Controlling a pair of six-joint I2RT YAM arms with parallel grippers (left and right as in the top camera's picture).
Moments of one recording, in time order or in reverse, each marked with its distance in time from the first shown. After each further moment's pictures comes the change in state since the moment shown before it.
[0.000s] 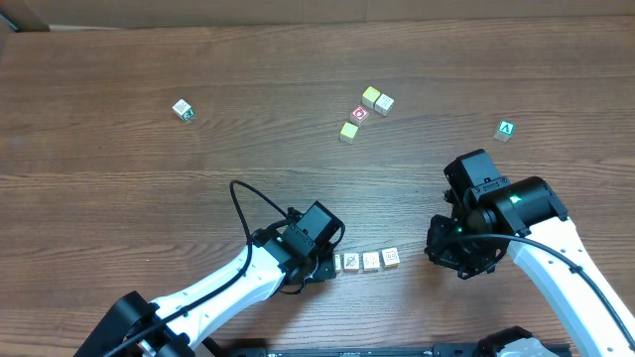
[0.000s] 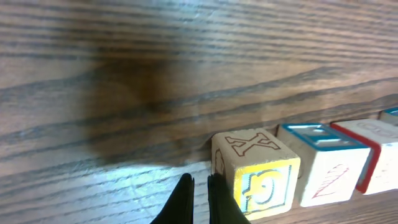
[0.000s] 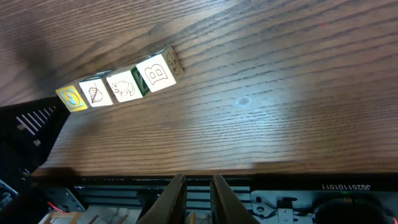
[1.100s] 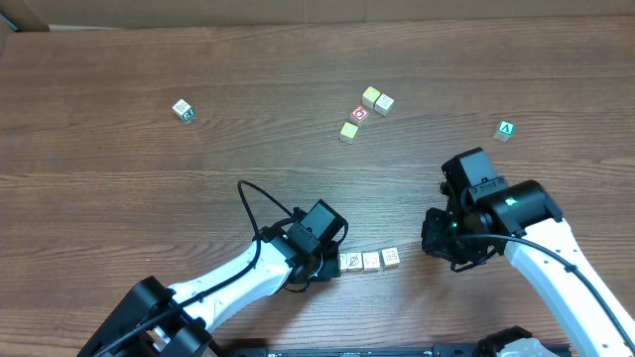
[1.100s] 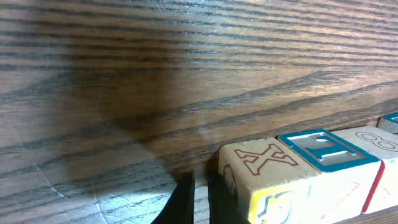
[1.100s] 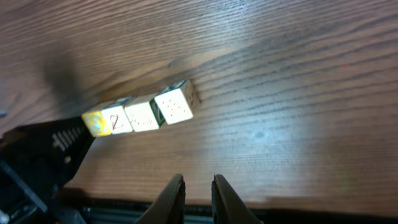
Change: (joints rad) left arm 0.000 0.068 0.000 0.067 0.045 0.000; right arm 0.000 0.000 -0.065 0.164 -0.001 0.016
